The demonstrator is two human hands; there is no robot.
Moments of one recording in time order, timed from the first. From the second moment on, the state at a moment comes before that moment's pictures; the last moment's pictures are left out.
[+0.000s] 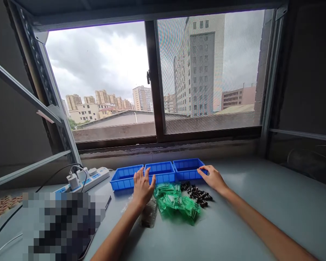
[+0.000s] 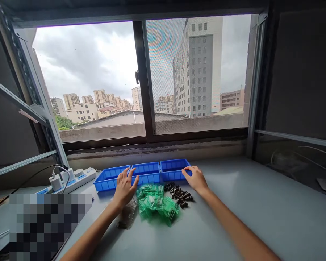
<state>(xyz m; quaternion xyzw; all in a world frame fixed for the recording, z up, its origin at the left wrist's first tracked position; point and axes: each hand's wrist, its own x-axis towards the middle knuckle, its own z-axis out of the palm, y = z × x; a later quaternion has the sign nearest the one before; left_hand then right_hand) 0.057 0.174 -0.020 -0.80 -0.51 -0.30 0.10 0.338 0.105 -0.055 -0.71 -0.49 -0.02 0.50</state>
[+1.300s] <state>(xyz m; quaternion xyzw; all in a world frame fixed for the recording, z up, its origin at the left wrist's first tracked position) 0.057 0.172 -0.015 -0.77 -0.47 -0.43 0.10 0.304 0.081 -0.027 -0.66 -0.61 -0.08 0.43</state>
